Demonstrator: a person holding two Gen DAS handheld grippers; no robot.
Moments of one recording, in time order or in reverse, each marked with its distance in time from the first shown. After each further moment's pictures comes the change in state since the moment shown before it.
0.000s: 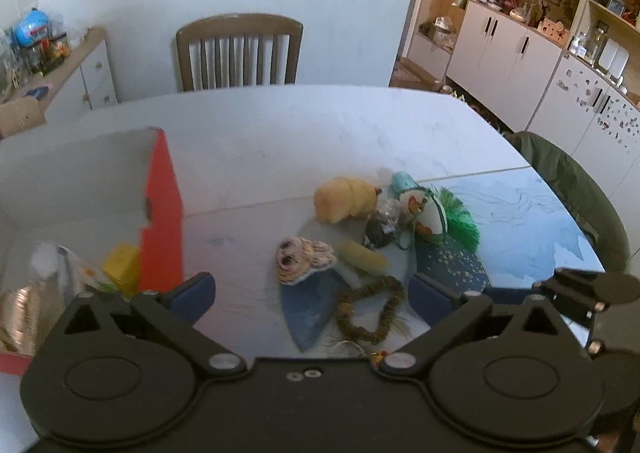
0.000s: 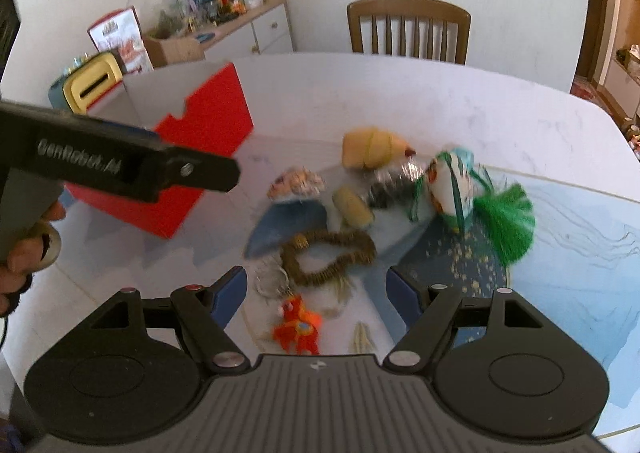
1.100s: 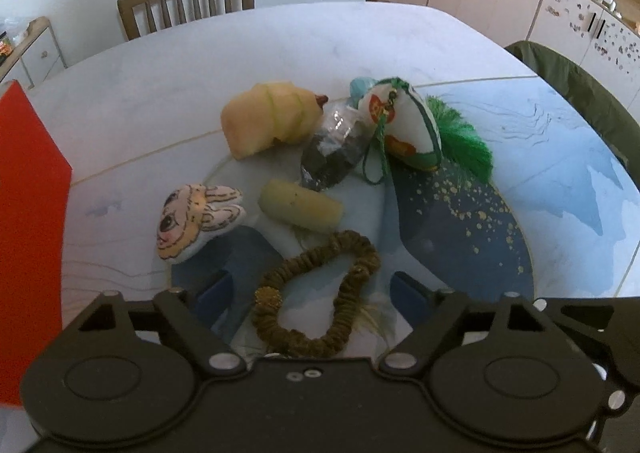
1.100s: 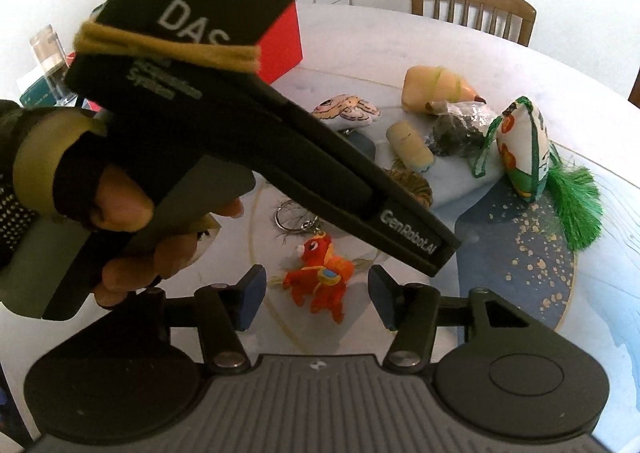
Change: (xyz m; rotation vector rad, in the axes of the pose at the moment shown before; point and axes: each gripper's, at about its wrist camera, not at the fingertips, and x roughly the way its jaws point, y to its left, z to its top) left arm 0.112 -0.059 -0.031 0.136 0.134 0.008; right arm 0.049 0.009 -0.038 -0.179 0.067 0.092
